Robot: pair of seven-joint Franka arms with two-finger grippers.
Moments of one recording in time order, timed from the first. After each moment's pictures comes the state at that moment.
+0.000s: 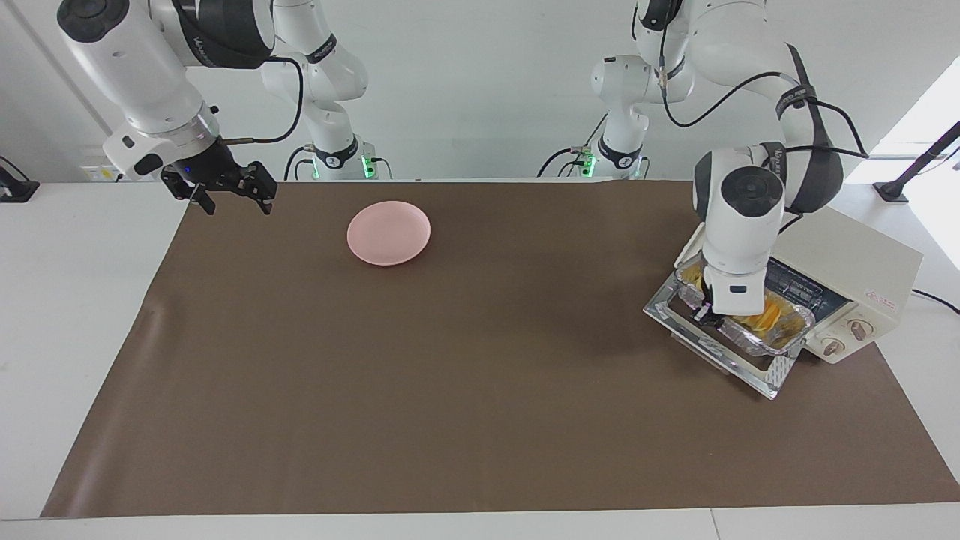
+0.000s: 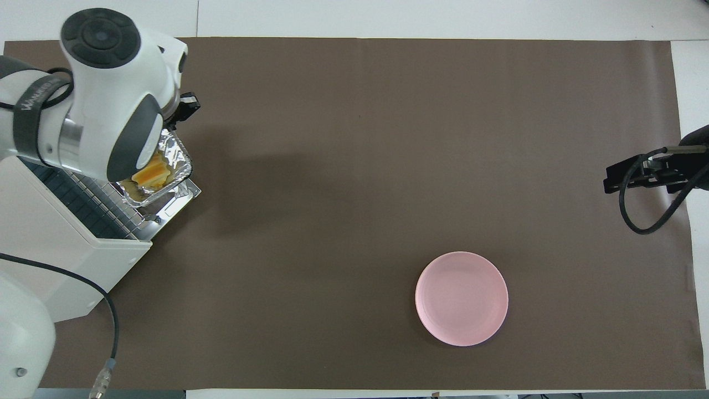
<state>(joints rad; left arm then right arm) -0.31 0.37 -0.04 -1.49 0.30 1.85 -0.78 -0.05 -0.02 0.02 -1.66 0.00 1.54 0.00</state>
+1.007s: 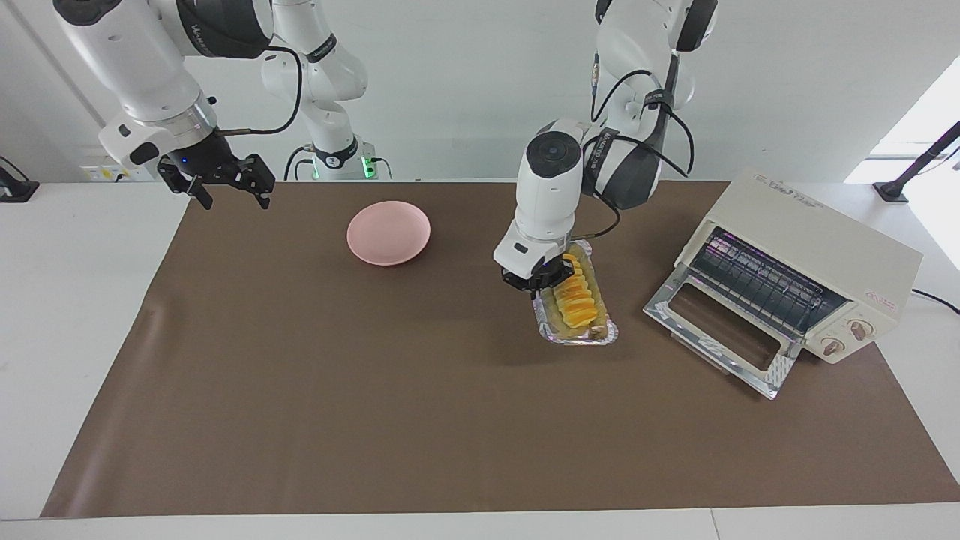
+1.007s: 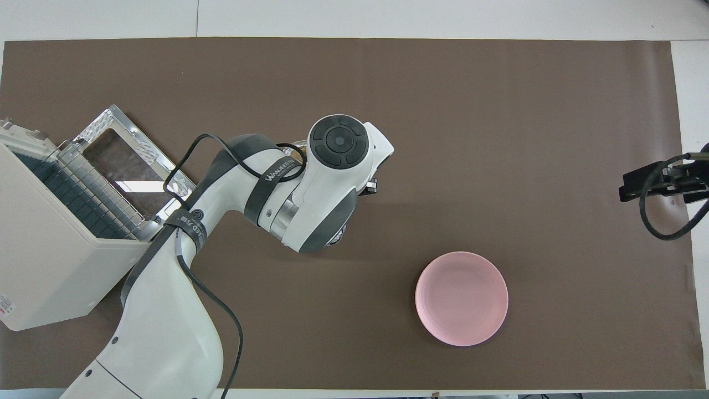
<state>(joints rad) -0.65 0.47 -0.06 -1.59 0.03 2.04 -0.57 -0.07 -0.05 0.02 -1.66 0.00 1.49 0.00</state>
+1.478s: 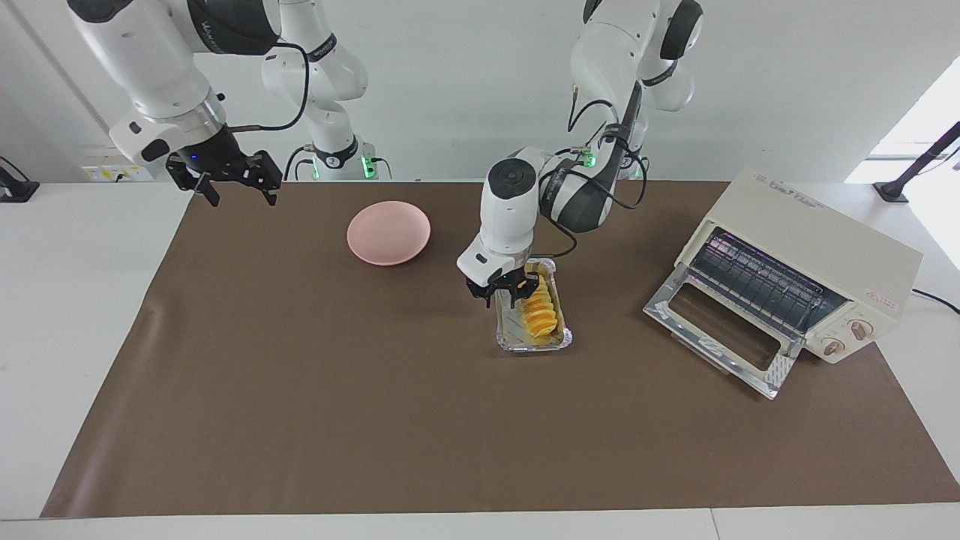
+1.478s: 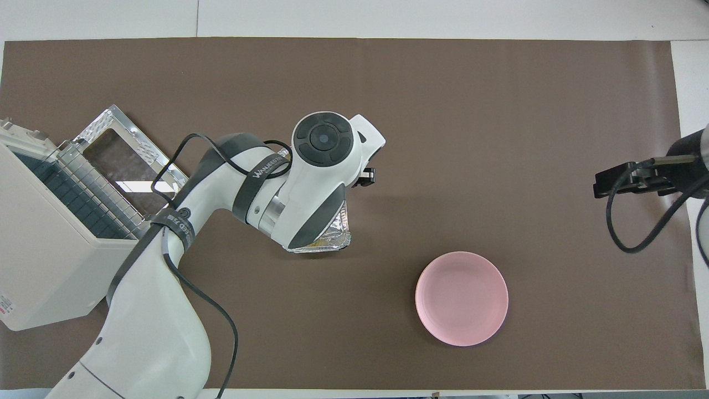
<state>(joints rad) -0.62 0.44 -0.03 -1.57 0.01 2.05 -0.57 -0.02 -0.06 0.06 -1.72 0.00 1.59 0.00</state>
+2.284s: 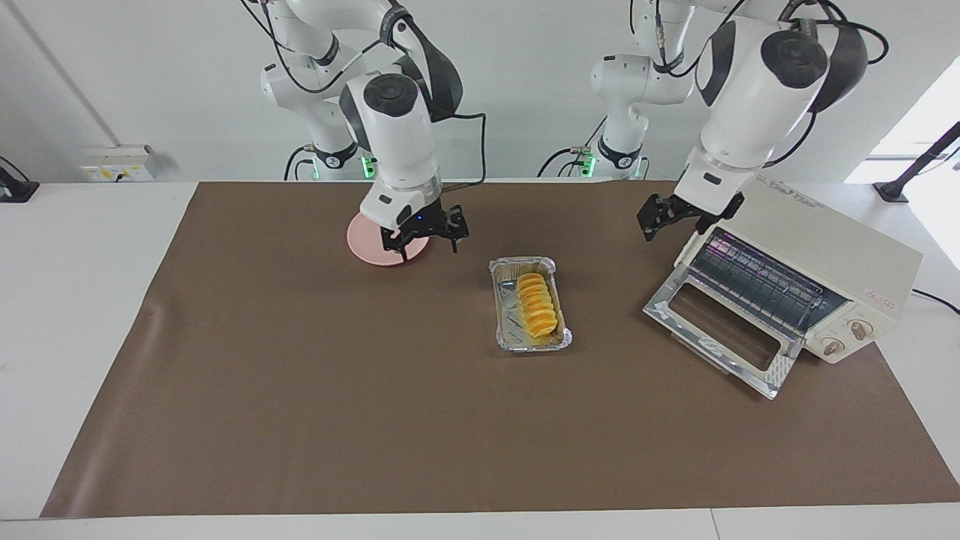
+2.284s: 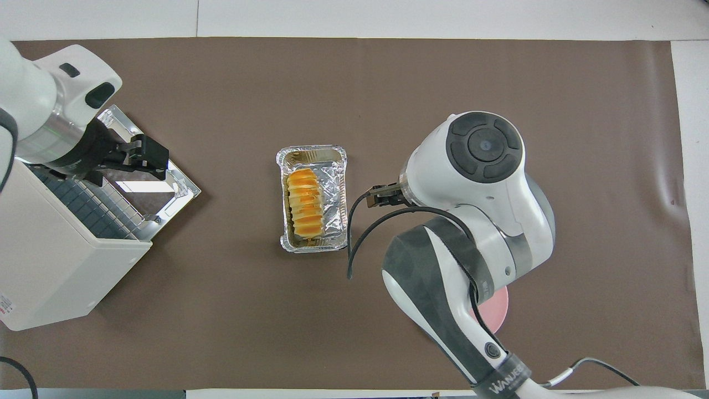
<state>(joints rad) -0.19 0.07 -0.02 -1.52 -0.01 1.43 -0.25 0.44 0.19 0.07 -1.78 0.07 2.01 0.33</state>
